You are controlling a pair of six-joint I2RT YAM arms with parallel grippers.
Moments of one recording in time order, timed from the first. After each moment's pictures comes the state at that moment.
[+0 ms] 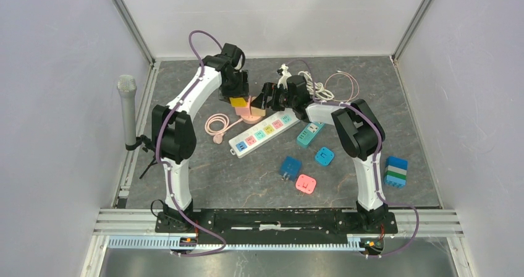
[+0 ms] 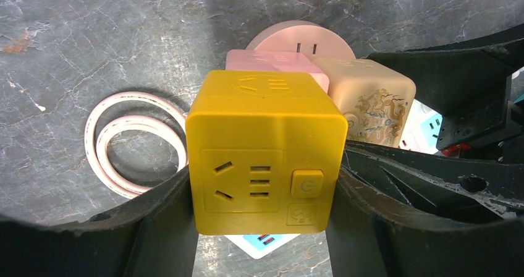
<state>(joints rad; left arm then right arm) -0.37 2.05 1.89 -0.97 -0.01 -0.38 0.51 2.16 1.34 0.39 -0.45 0.62</state>
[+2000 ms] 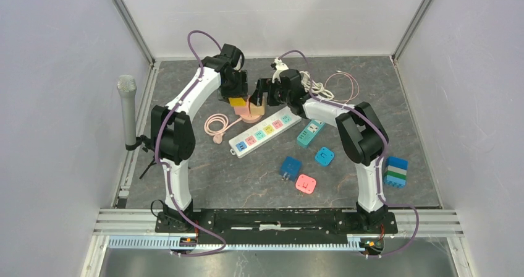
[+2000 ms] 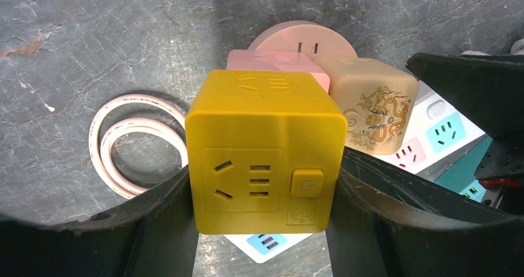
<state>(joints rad) -0.36 2.03 1.86 -0.95 -0.03 -0.38 0.56 2.07 1.40 0.20 -0.25 0.47</state>
